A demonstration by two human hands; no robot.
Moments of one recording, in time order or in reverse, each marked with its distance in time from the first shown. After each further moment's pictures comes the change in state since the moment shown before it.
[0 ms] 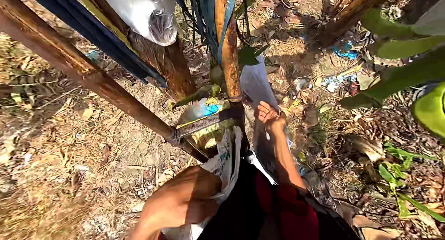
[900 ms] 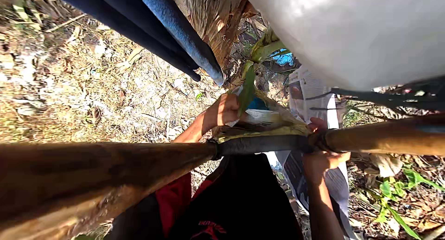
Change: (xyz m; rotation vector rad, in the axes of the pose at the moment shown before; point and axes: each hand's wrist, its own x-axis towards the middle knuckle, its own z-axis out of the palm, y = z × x) left_hand 0.068 -0.254 -0.113 0.005 0.458 -0.114; right_hand 0.011 0.025 0.113 -0.298 0.270 -0.491
